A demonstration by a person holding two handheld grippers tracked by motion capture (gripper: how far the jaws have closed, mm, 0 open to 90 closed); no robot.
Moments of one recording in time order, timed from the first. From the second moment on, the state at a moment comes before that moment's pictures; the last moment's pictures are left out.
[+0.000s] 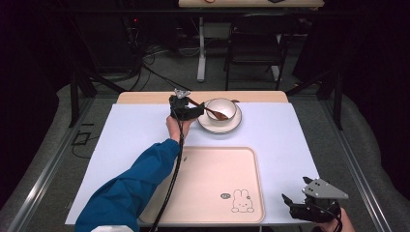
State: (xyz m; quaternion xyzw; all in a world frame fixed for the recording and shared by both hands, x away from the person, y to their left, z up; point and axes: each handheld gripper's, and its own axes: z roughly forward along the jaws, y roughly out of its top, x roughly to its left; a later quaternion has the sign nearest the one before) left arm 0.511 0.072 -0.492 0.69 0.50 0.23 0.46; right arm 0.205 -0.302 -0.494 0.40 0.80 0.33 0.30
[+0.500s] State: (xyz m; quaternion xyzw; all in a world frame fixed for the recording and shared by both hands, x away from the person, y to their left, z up) left arm 0.524 0.069 -0.505 0.68 0.52 0.21 0.47; right arm 0.205 -0.302 -0.494 0.40 0.80 0.33 0.30
